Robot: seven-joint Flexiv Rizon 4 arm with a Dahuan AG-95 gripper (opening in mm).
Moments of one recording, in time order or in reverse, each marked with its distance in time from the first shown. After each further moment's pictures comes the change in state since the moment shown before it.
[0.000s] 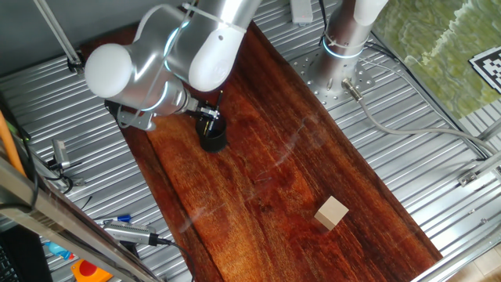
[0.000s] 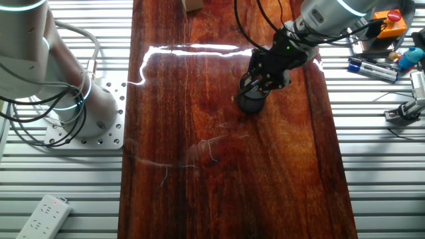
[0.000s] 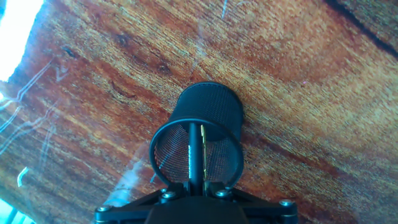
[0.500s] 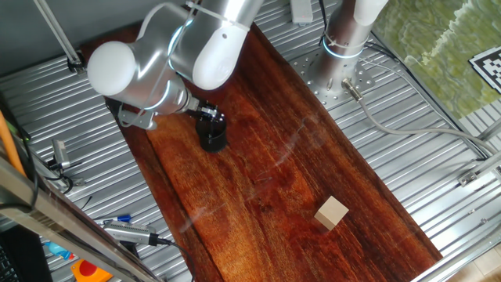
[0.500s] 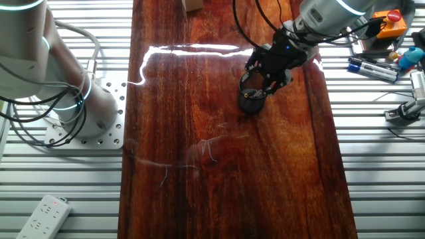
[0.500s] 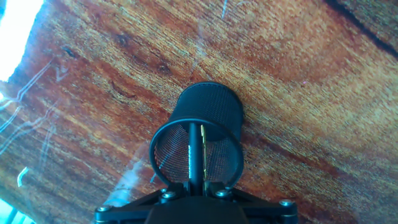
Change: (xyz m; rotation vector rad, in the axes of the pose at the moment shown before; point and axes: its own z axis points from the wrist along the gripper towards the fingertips) arm -0.001 0.000 -0.001 0.008 -0.009 0.001
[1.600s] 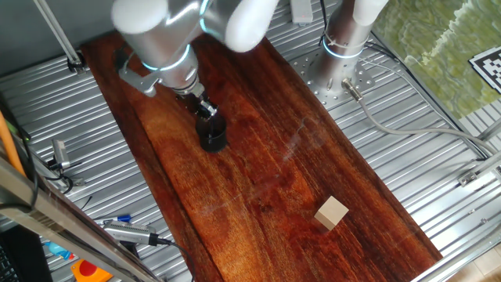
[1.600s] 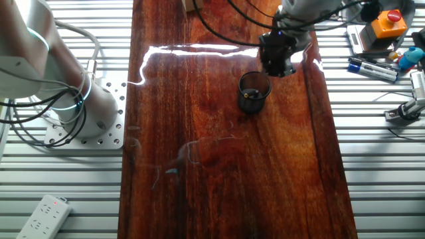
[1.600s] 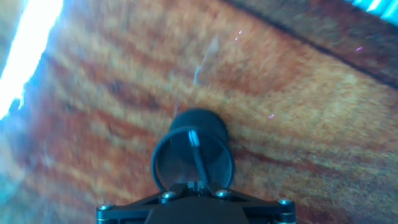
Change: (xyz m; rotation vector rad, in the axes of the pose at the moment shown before) arm -0.032 0.004 -0.044 0.061 -0.379 0.289
